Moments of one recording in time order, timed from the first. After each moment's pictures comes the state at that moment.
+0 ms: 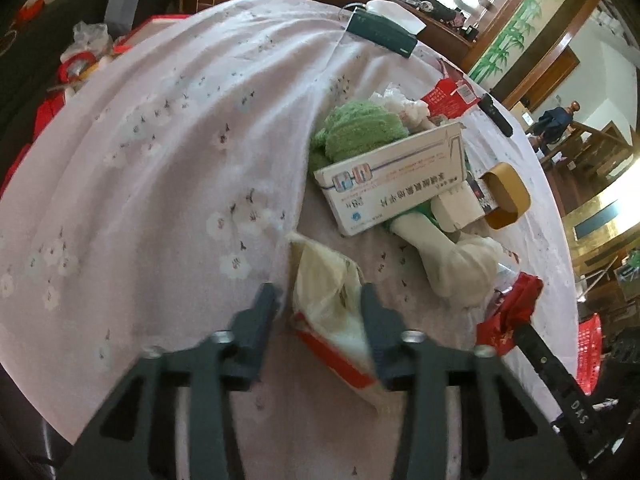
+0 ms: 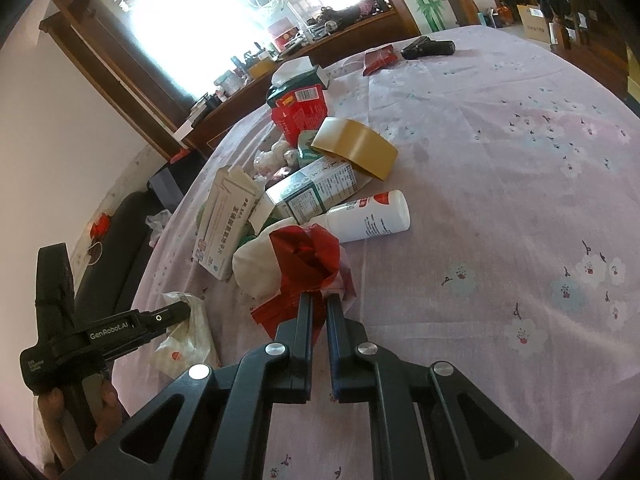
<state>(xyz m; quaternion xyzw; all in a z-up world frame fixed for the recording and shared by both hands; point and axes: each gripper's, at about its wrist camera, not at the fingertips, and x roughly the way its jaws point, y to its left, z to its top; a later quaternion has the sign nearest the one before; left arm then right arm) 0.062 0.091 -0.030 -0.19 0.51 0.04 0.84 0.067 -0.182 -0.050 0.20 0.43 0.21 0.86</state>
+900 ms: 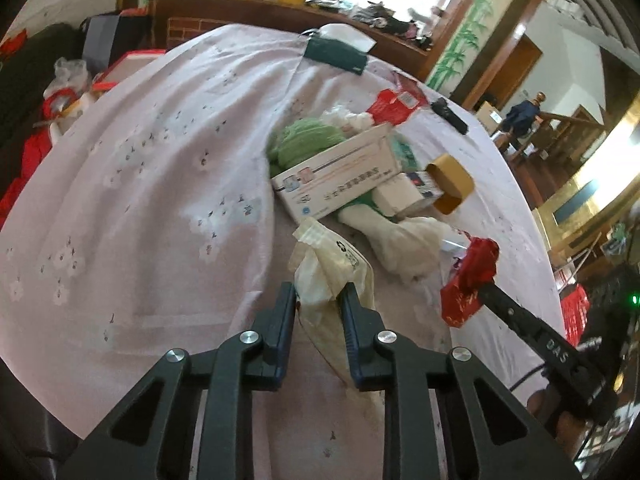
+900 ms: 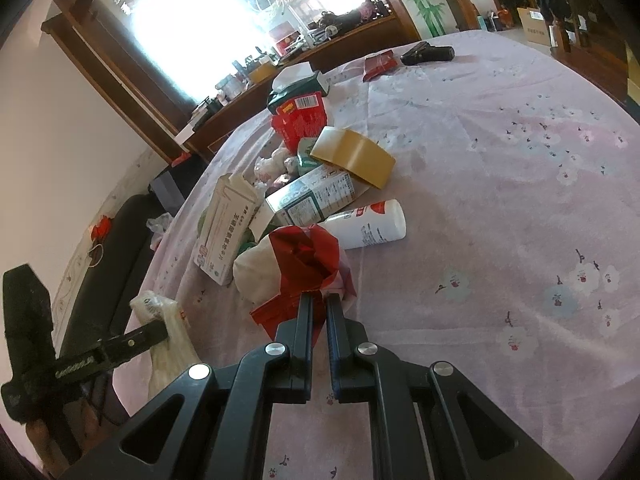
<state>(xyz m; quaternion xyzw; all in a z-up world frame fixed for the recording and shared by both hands) 0.026 0.066 0.001 -0.16 0.47 -0.01 0.87 0.068 -0.190 -0.047 0.20 0.42 0.21 0.86</state>
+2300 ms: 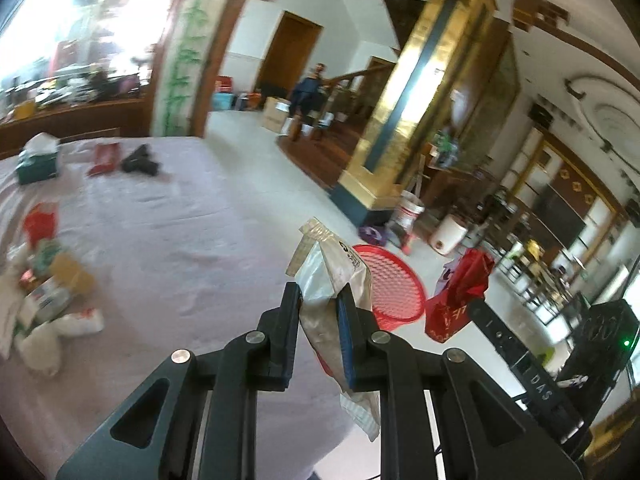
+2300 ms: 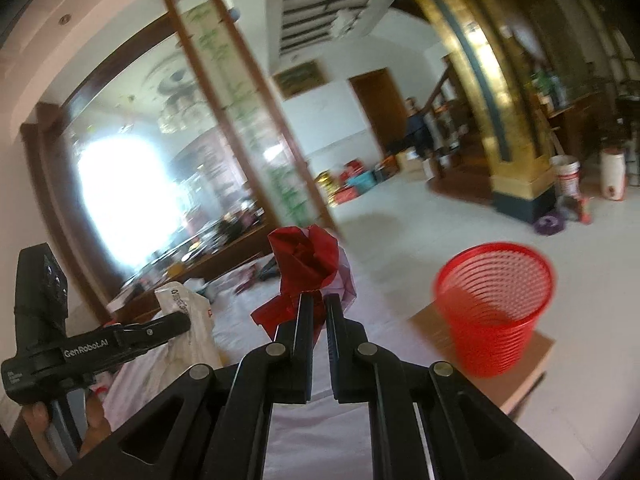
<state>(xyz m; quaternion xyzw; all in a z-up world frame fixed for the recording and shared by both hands) -0.008 -0.260 0.141 -0.07 0.34 -0.37 0.86 -0.161 -0.445 0.108 0.22 0.15 -0.07 0.96</state>
